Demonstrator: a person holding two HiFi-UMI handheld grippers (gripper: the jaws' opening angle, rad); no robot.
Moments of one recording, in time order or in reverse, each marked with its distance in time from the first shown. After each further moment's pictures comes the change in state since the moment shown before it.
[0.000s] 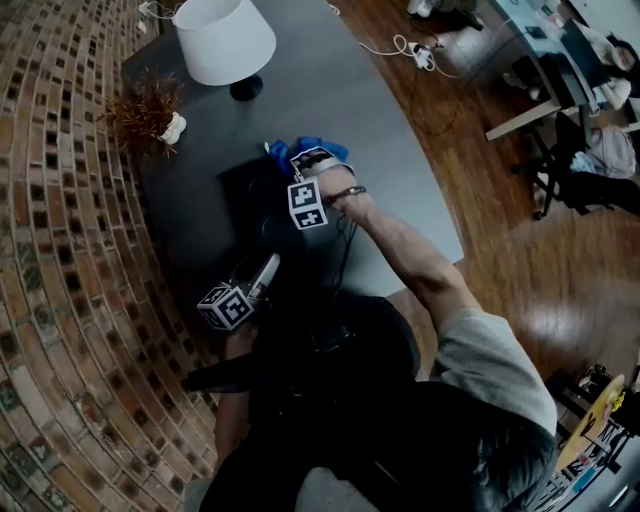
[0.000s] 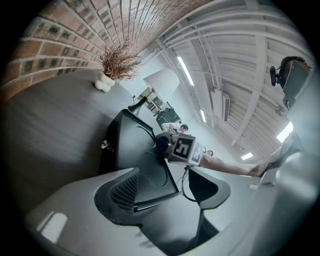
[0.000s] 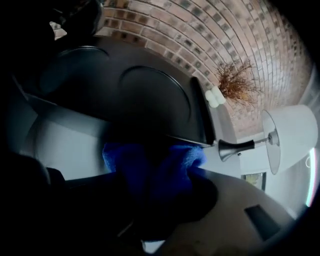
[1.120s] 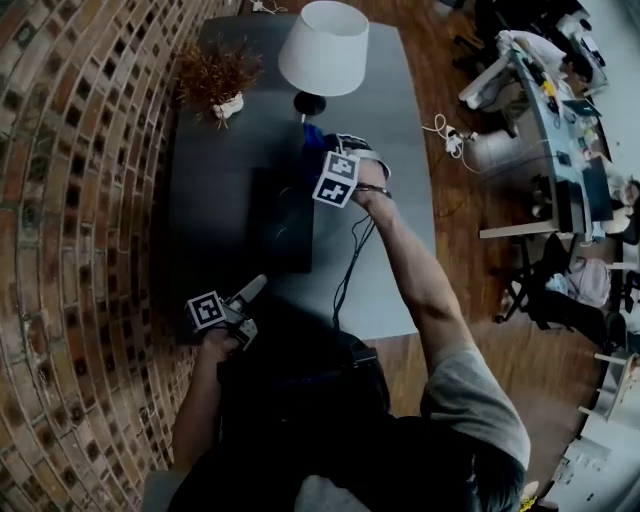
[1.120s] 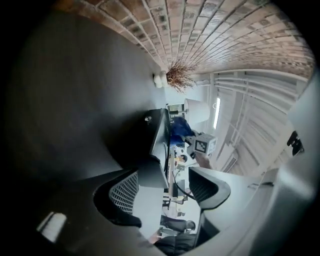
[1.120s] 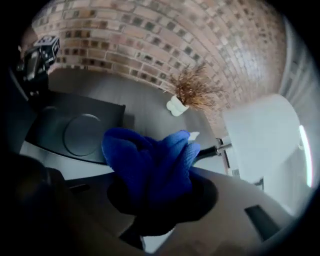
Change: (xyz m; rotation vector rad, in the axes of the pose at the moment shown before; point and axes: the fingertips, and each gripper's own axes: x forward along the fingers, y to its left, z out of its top) left arm -0.041 0.019 -0.047 -0.688 -0.181 -0.090; right arm -0.036 -0.143 0.008 0.192 -0.080 -0.079
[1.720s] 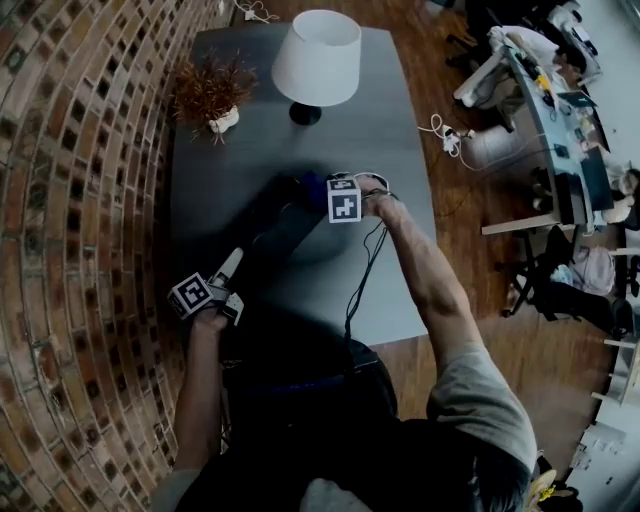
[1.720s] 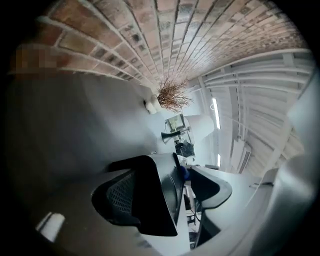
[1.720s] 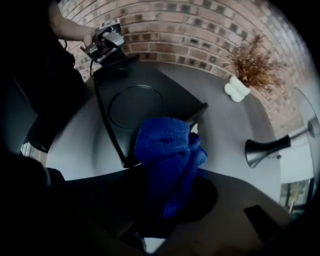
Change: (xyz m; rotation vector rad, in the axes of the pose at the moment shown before) left arm 0.003 0.004 0.128 0.206 -0.189 0.084; right arm 0.018 0.124 -0.039 -0.207 0.019 0.565
